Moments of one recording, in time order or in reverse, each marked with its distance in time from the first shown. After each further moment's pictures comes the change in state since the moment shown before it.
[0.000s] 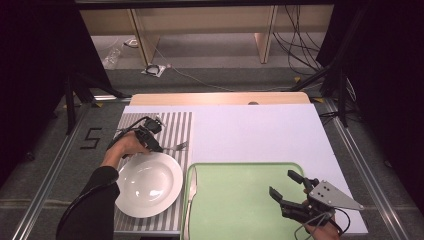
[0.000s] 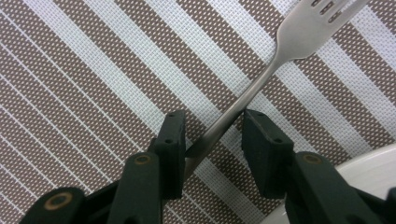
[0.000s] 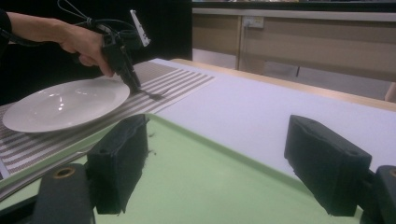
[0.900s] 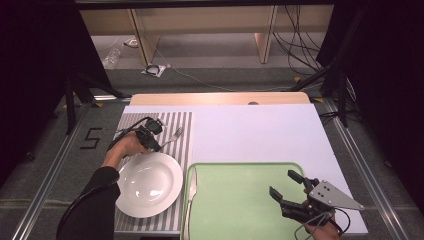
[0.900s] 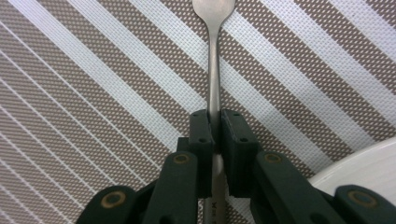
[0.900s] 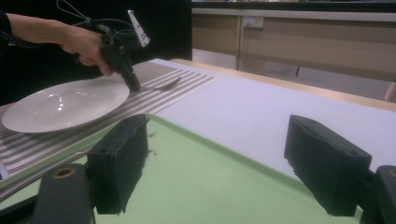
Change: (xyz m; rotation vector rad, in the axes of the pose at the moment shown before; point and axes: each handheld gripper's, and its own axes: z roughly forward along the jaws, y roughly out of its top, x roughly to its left) left arm -0.005 0.000 -0.003 -0.020 0.058 0.072; right arm 0.000 0.000 0.000 -0.002 -0.002 0.000
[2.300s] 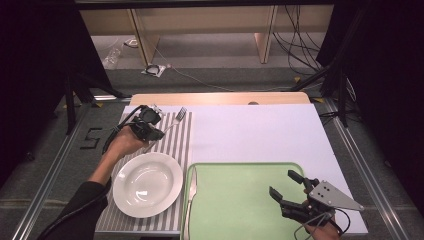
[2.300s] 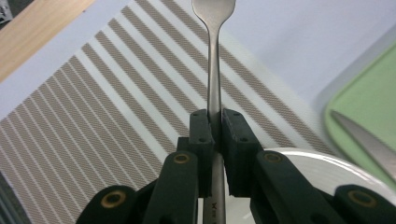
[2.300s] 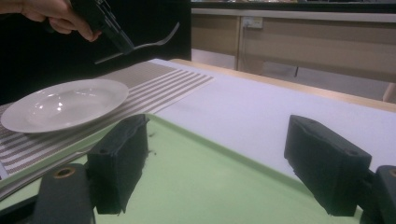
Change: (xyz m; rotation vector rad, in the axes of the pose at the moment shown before) left arm -0.051 0.005 -0.097 -0.243 0.064 -0.058; right arm 0.001 0.000 -0.001 0.003 -0.004 -0.003
